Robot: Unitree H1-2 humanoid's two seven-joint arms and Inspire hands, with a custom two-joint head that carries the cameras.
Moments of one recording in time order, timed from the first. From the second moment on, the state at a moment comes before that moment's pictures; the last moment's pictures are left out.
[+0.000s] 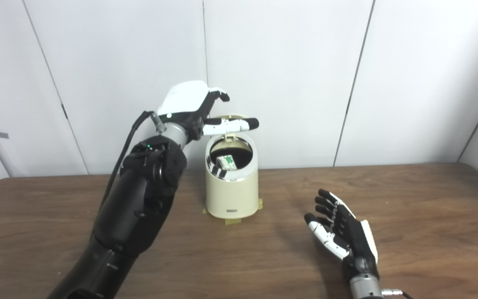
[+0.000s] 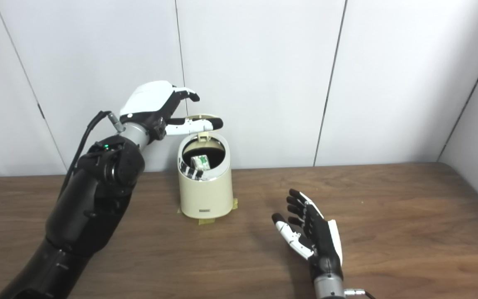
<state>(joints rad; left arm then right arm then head) -0.87 0.20 -0.34 0.02 1.00 0.46 -0.51 -0.09 0.01 -0.02 -0.09 -0.13 0.10 -0.16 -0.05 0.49</state>
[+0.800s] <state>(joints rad) -0.82 0.17 -0.40 0.06 1.02 0.46 -0.47 -0.08 0.02 -0.03 -0.09 -0.10 0.13 -0.14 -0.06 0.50</state>
